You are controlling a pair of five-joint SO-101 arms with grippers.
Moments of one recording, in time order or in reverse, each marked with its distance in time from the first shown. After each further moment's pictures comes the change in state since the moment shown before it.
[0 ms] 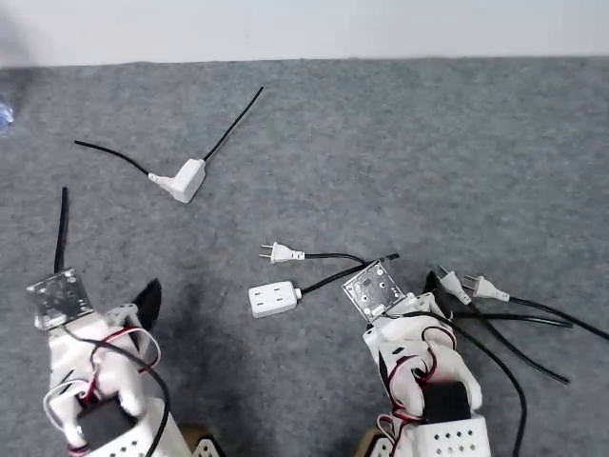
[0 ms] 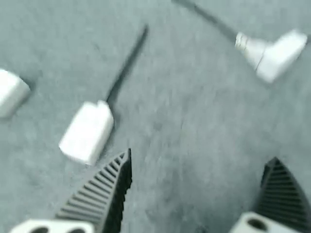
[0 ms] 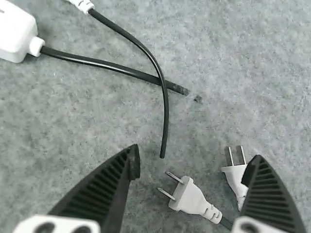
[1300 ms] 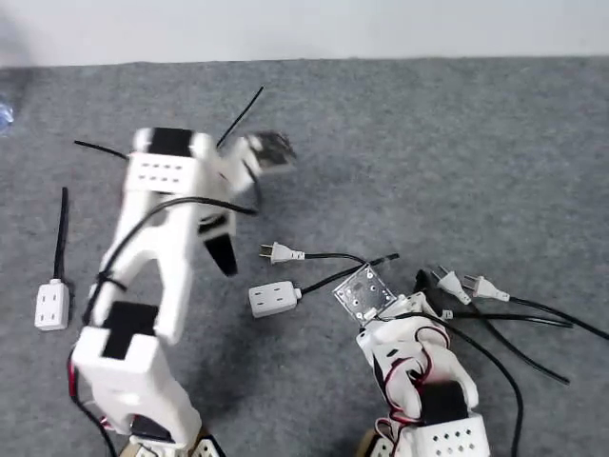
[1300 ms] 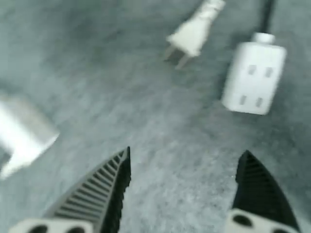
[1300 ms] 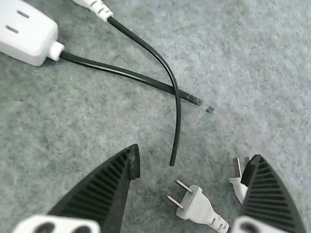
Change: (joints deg) left arm 37.6 120.0 -100.1 28.3 -56.8; right arm -3.4 0.0 0.0 -0.2 0.0
